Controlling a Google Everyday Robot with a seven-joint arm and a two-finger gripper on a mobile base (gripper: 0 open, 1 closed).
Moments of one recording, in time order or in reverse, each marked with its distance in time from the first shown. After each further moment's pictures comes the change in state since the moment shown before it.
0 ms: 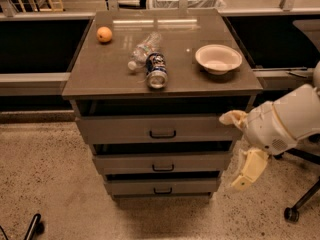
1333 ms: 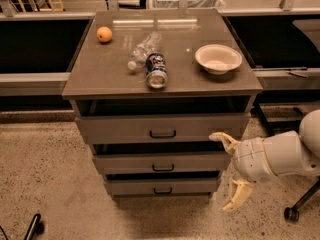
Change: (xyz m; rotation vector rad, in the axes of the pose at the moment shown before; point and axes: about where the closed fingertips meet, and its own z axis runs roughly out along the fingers) arm 0.040 0.004 0.070 0.092 -0.129 -0.224
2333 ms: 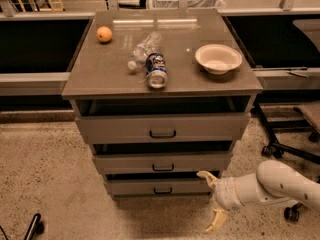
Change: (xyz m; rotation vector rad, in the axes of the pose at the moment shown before) arm 0.148 0.034 0.156 -0.084 -0.078 0.104
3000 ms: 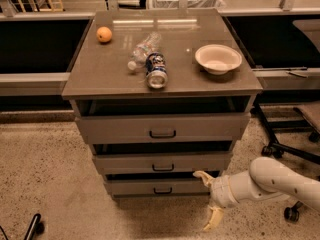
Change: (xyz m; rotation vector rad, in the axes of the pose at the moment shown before) arm 0.006 -0.006 0.013 -0.037 0.017 -0.023
